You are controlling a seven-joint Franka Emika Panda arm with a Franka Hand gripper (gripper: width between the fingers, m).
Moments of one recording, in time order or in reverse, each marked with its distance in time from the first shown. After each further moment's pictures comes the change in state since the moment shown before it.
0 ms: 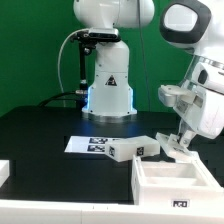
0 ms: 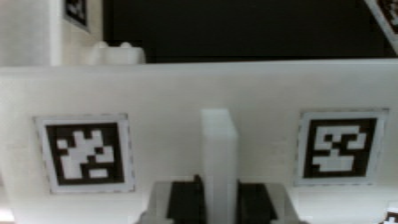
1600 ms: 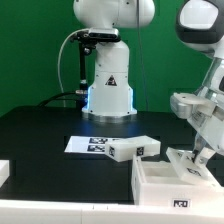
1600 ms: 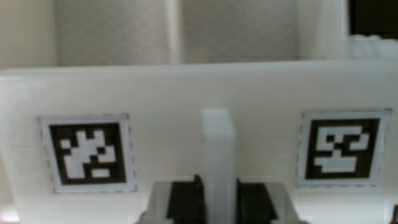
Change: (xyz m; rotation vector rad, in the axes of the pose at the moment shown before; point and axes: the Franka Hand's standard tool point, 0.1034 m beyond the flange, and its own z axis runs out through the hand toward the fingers) arm -0.002 0.104 0.000 -0.009 -0.023 0.053
